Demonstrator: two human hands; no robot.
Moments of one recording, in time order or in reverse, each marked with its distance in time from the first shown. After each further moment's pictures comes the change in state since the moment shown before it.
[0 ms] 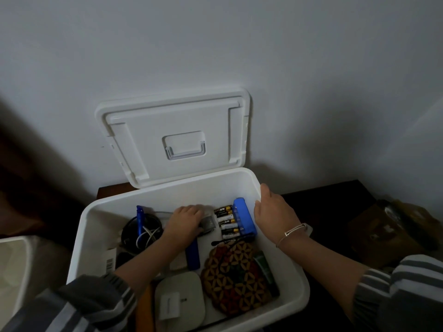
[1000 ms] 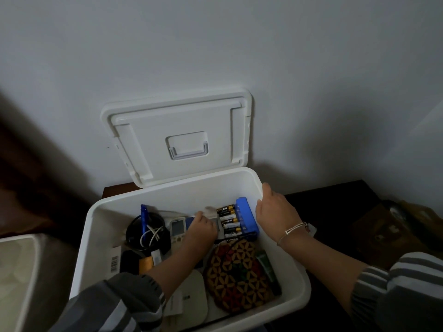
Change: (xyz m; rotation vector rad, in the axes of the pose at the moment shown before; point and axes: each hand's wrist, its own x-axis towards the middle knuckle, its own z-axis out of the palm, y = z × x) left_hand -0.005 0.046 -0.002 0.261 0.075 0.115; right_hand 0.002 0.001 0.003 -0.008 0.004 0.004
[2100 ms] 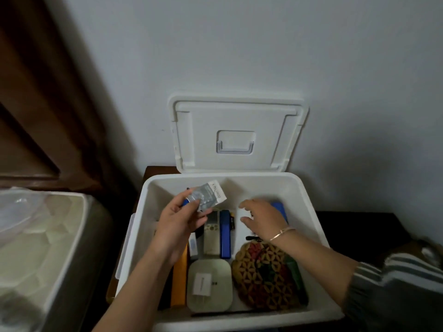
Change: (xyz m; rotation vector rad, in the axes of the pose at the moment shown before) left_hand -0.124 -0.069 -0.068 -2.302 0.526 -0.823; right_hand 0.014 -0.070 0.057 -0.027 -0.243 -0.400
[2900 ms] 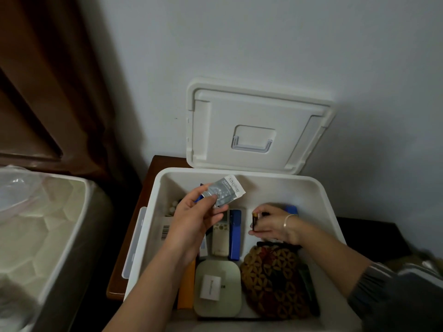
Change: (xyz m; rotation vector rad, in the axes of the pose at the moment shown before) left_hand 0.006 0.004 0.002 -0.163 0.011 -0.057; right_hand 0.029 0.013 0.014 1.123 -0.363 0.644
